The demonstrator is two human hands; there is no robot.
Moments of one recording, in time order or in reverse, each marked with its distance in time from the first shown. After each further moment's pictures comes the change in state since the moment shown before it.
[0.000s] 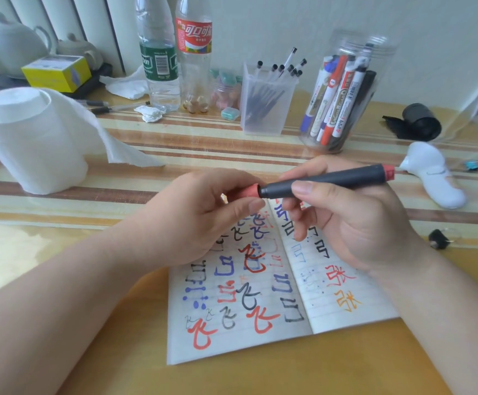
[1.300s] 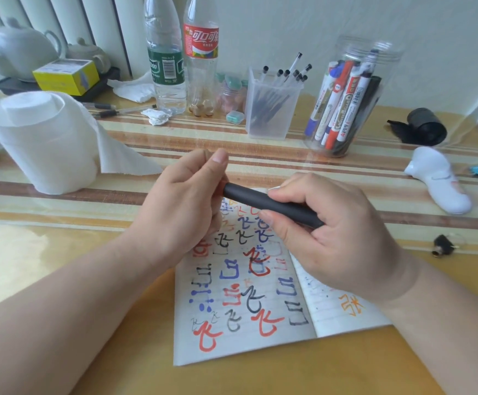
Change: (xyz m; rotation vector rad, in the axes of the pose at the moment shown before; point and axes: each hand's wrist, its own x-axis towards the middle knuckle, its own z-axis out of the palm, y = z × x) left_hand 0.000 0.002 0.006 -0.880 0.303 -0.343; right_hand -0.003 0.008 0.013 -0.909 -0.043 -0.628
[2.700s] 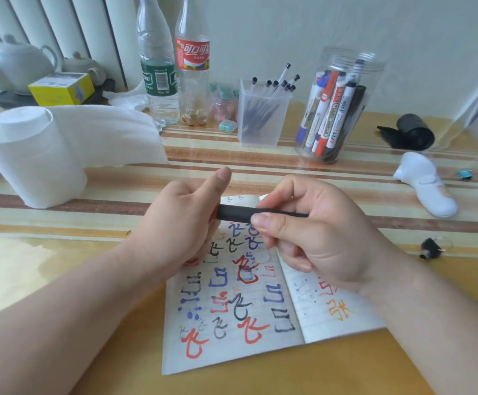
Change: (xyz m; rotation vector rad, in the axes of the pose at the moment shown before) left_hand -0.001 0.001 0.003 0.285 0.010 -0.101; right_hand 0.010 -0.013 -0.007 0.944 -0.137 0.798
